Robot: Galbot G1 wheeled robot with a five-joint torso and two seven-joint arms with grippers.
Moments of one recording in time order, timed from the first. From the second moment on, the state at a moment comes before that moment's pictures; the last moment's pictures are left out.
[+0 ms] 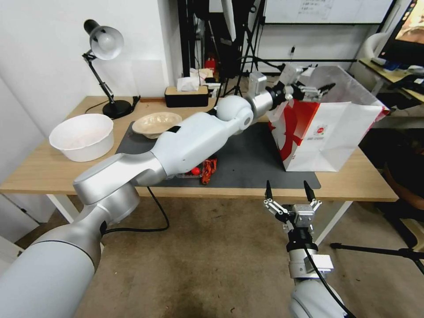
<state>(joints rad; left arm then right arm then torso) -0.13 -1.51 0.62 -1.03 -1.01 -0.10 0.31 -1.56 1.15 0.23 2.11 0.06 0.21 0.49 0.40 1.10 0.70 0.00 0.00</state>
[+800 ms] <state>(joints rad) 0.41 -0.86 0.15 -1.72 -0.97 -0.02 0.11 -1.57 1.13 0.22 2.12 0.07 0.21 0.49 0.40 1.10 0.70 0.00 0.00</state>
